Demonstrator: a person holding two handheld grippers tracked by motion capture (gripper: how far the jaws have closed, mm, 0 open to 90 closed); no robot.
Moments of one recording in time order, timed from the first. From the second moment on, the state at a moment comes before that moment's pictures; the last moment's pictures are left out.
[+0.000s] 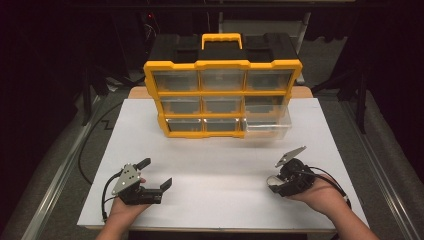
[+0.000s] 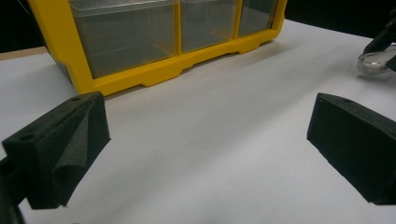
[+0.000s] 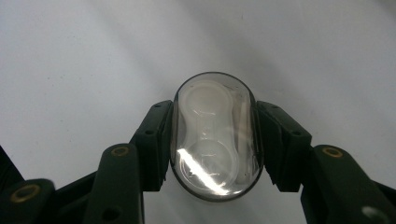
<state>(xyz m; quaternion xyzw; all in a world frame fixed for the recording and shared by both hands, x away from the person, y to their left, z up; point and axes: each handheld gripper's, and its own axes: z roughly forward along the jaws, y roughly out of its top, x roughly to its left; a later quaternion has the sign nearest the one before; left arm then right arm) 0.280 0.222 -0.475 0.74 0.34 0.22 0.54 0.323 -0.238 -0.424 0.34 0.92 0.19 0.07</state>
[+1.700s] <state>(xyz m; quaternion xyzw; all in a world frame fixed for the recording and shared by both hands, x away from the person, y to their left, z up) 0.282 0.220 -0.475 0.74 0.33 0.22 0.55 0.332 -0.232 -0.370 0.30 0.94 0.16 0.04</state>
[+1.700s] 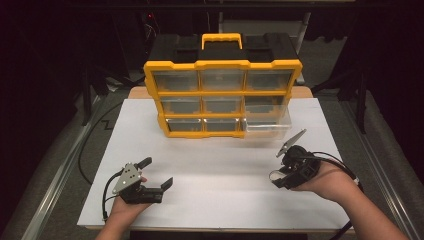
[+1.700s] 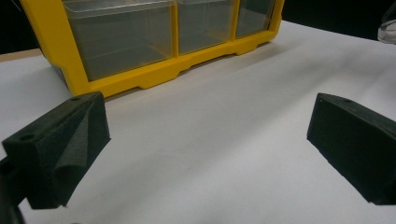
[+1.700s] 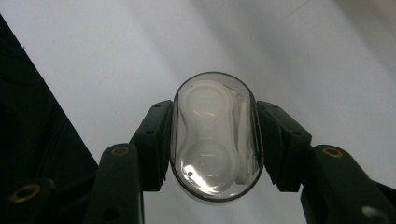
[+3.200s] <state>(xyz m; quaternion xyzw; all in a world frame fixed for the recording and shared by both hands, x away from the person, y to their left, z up) 0.282 0.220 -0.475 0.74 0.32 0.22 0.55 0.335 -0.222 -0.314 0.27 0.95 0.14 0.04</state>
